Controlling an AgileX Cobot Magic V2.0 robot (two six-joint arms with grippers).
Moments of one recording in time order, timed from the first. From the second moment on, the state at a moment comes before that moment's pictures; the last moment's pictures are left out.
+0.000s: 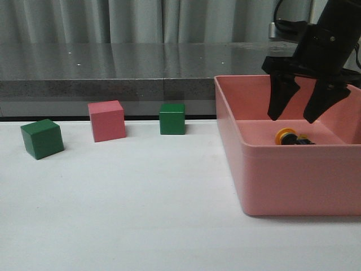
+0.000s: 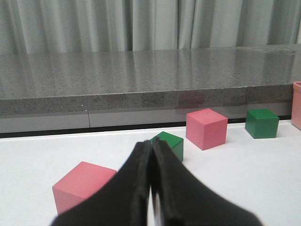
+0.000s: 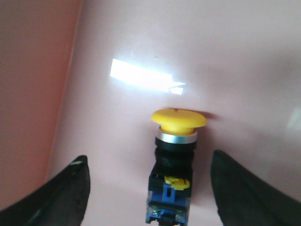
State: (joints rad) left arm -0.10 0.00 0.00 0.18 0.08 -0.13; right arm 0.12 1.96 -1.52 0.24 0.93 -0.19
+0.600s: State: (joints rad) left arm -0.10 0.00 0.00 0.18 0.08 -0.13; right arm 0.12 2.05 -1.52 0.19 0.97 -0.18
